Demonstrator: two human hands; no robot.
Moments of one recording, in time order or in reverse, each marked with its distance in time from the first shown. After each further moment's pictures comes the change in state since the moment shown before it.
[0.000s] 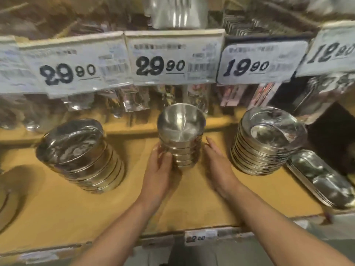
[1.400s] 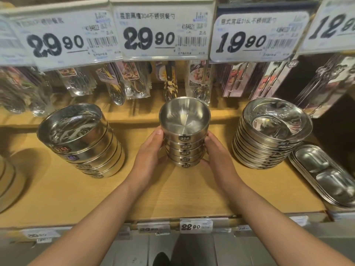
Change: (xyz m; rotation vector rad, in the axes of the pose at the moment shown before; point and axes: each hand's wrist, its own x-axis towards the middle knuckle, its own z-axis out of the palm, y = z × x) left_hand 0.007 0.017 -0.008 -0.120 -0.069 -0.091; right_hand -0.015 0.000 -0.007 0.001 -0.168 -0.086
